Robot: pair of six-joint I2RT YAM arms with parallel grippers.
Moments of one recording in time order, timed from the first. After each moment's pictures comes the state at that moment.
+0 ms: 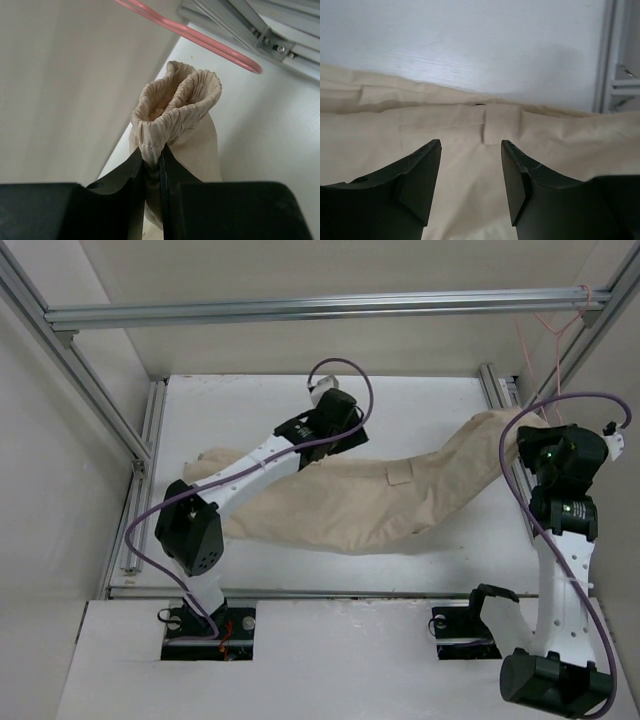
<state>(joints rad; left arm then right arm) -0.71 1.73 1.50 -0.46 -0.22 -0.90 -0.26 0.84 0.97 -0.39 0.09 0.95</state>
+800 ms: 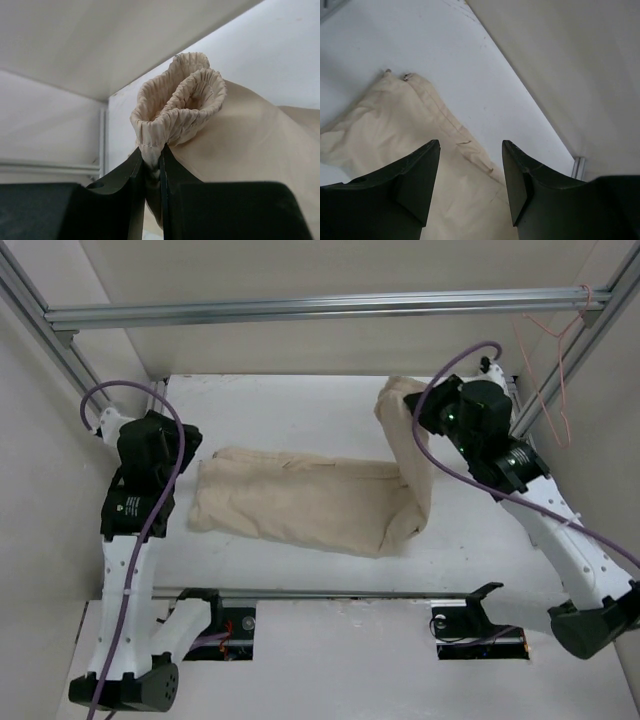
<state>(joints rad) -0.08 0.92 1.21 -0.71 -0.25 -0.90 0.43 1.13 1.29 -0.39 0.23 0.87</state>
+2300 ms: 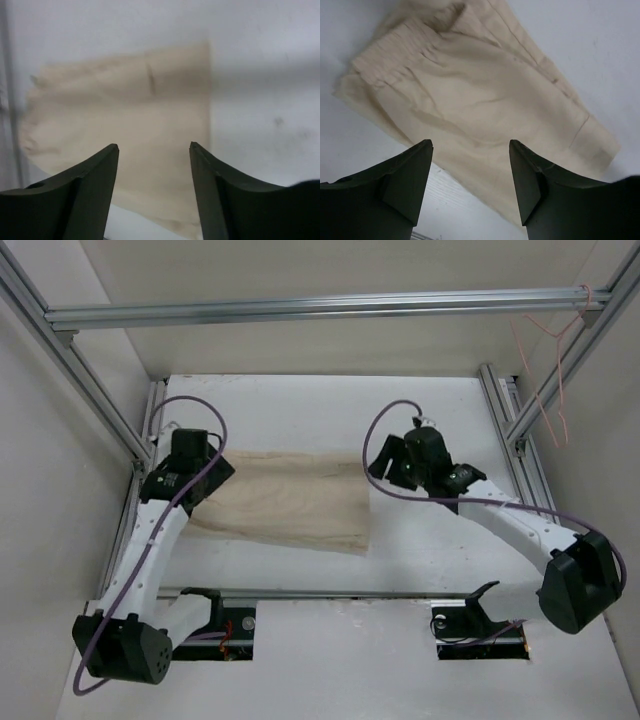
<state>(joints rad) -0.06 1.04 1.04 -0.83 -0.24 -0.78 0.55 1.32 1.03 -0.28 0.10 0.76</state>
